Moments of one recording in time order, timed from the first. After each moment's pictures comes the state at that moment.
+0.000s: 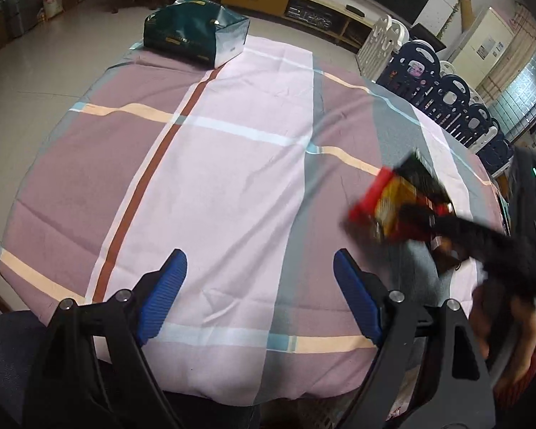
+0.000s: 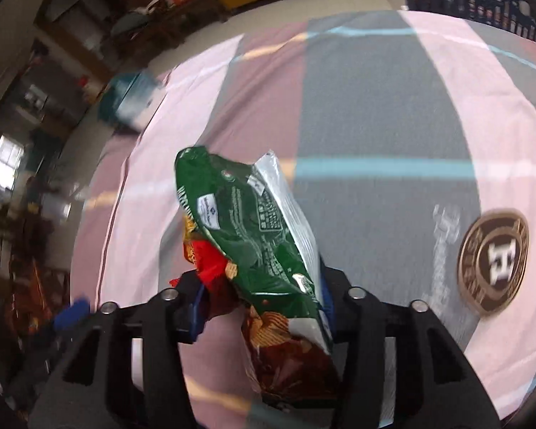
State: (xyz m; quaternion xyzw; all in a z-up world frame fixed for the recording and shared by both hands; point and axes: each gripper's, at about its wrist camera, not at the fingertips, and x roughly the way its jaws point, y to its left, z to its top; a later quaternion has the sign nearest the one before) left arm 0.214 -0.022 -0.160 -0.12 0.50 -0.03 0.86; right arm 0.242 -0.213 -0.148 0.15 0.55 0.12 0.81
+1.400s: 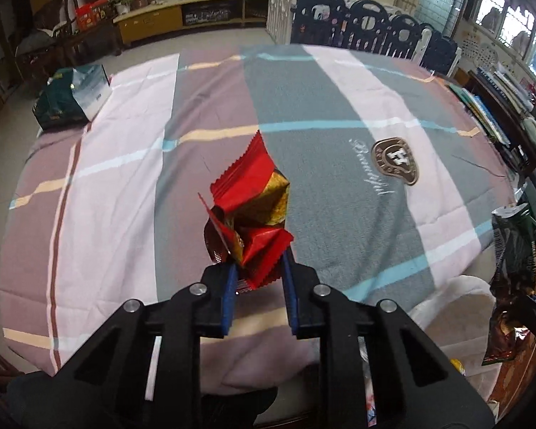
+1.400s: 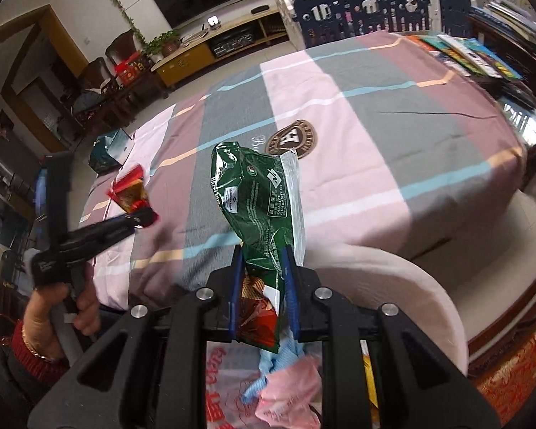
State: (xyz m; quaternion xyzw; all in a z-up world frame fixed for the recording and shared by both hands) left arm 0.171 -0.143 -0.139 0.06 0.47 -0.17 0.87; right arm -0.010 -0.300 -0.081 0.22 0.43 -0.05 0.87
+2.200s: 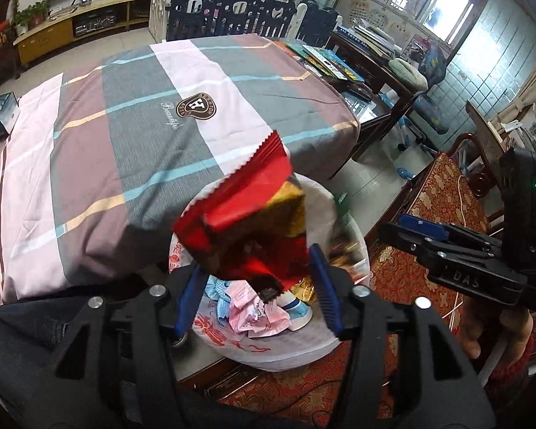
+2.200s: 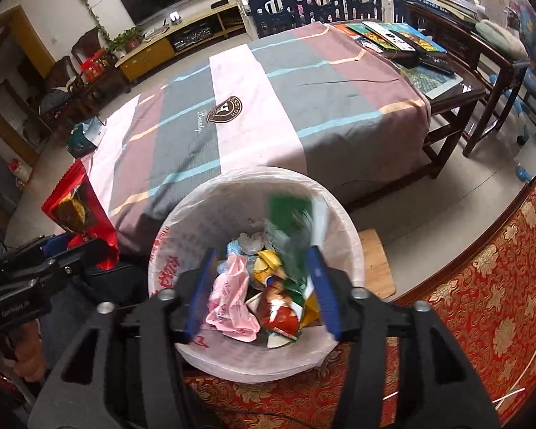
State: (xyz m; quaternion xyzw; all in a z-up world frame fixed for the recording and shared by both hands) left arm -0.007 -0.185 -0.074 0.07 0.48 -0.38 0.79; right arm -0.134 -0.317 -0.052 0.22 0.46 -0.12 0.85
